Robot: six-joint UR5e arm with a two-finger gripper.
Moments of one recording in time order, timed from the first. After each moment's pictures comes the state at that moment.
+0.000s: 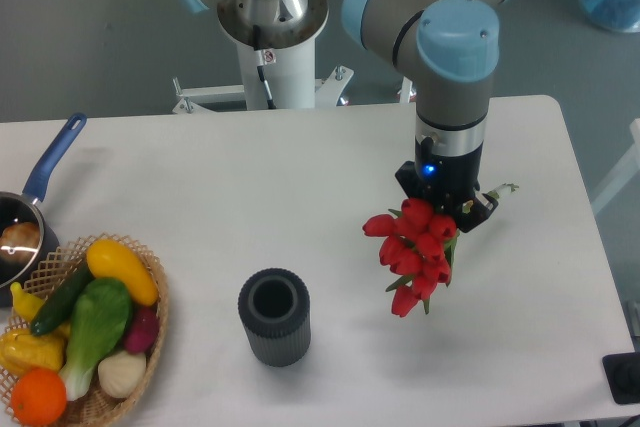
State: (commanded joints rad) arm 2.58 -1.87 -1.55 -1.05 1.54 1.25
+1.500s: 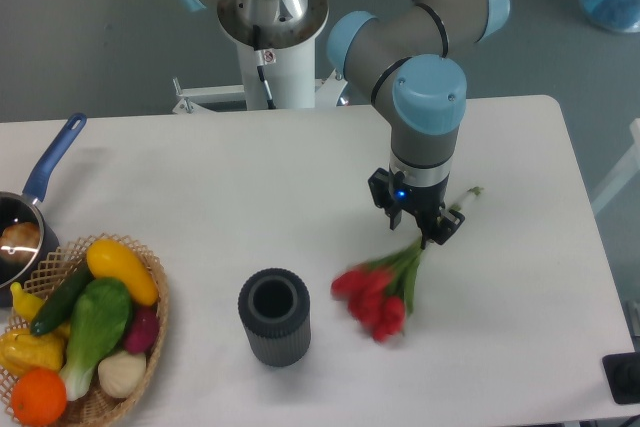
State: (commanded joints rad) arm 2.56 -1.90 -1.66 -1.03 1.56 1.25
